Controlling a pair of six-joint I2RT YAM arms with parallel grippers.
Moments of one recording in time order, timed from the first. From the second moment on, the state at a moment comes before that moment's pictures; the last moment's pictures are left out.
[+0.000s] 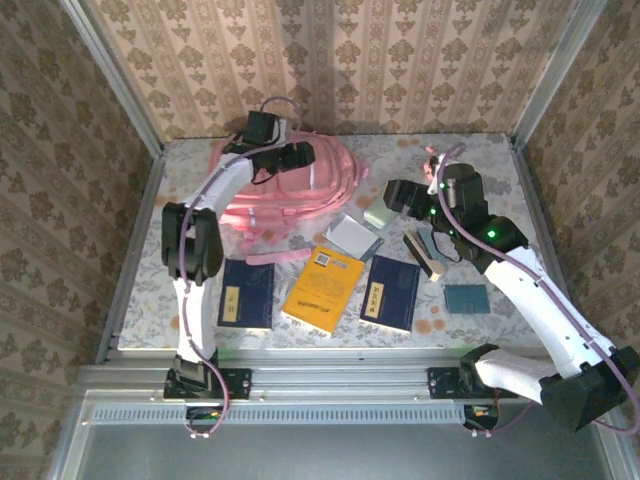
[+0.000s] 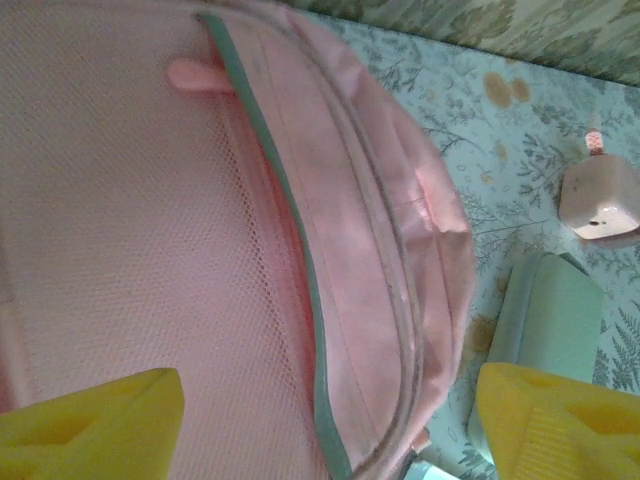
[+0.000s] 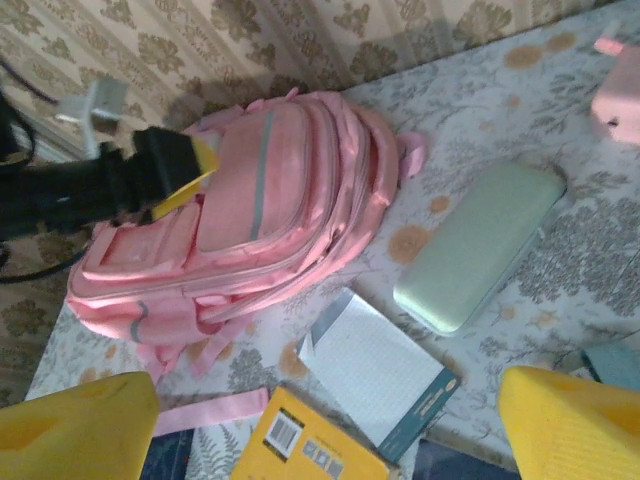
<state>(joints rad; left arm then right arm) -0.34 2.18 1.92 -0.51 0.35 -0.41 0.39 1.13 1.15 -0.53 0.03 0.55</state>
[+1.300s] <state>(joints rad) -0.31 2.45 2.49 -0.82 0.46 -0.41 0.40 1.17 1.02 -0.38 -0.11 0.60</state>
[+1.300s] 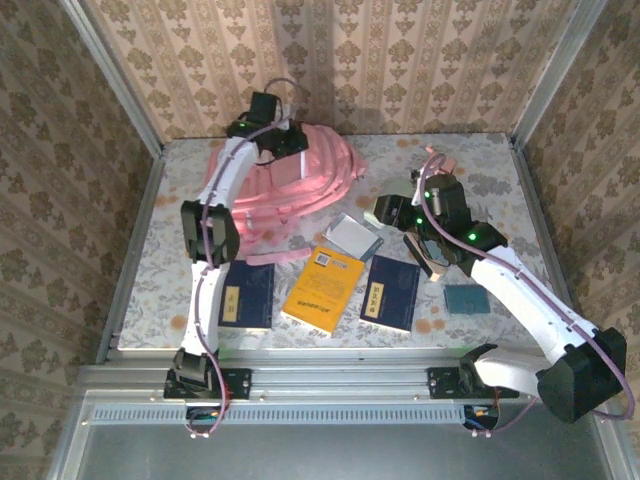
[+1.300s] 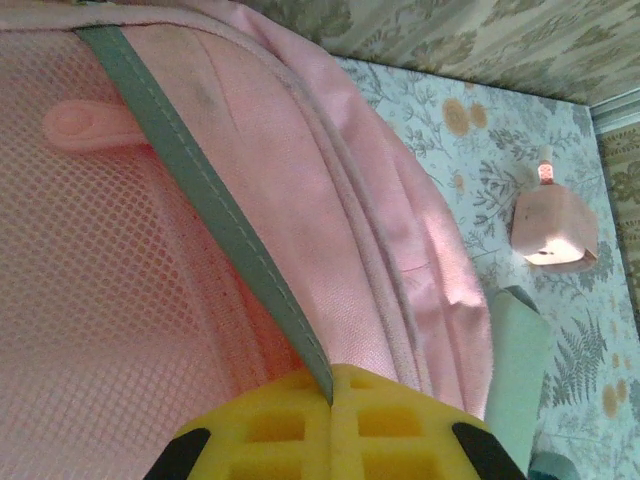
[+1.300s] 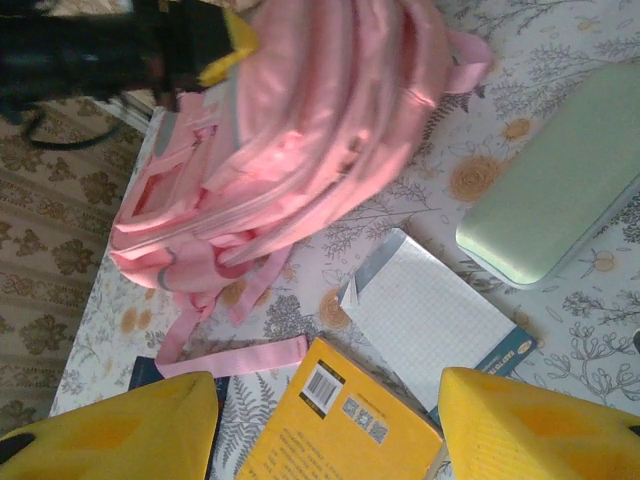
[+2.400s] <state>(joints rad) -0.69 1.91 2.11 -1.03 0.17 0.37 0.30 1.08 0.81 -0.10 -0.39 0.82</state>
